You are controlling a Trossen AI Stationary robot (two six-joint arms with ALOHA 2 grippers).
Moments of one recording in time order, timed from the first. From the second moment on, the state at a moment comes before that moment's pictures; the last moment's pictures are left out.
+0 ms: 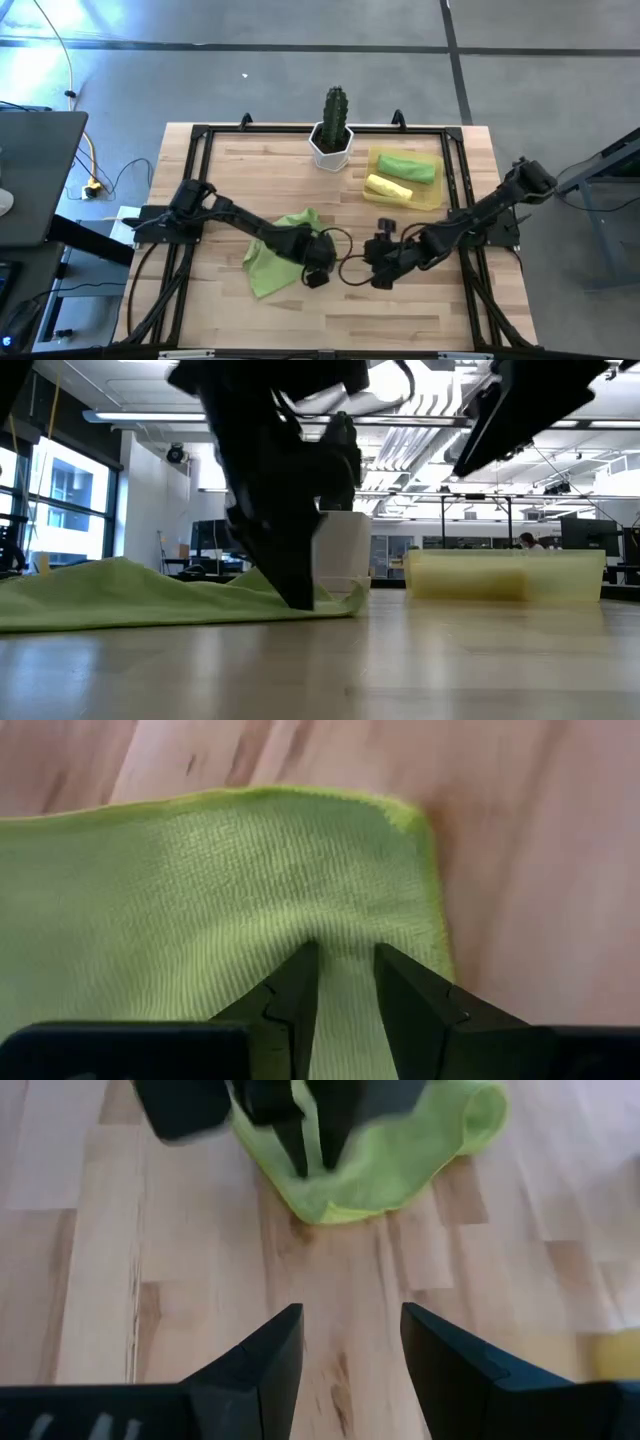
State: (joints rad) left arm -0.18 2.06 1.37 -0.58 -0.21 -0.61; right arm 0.52 1.50 1.01 -0.53 0.43 0.45
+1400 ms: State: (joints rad) left arm -0.49 1.97 1.43 -0.87 -0.11 -0.04; right arm 0.43 1.65 0.97 -0.55 0.31 -0.34
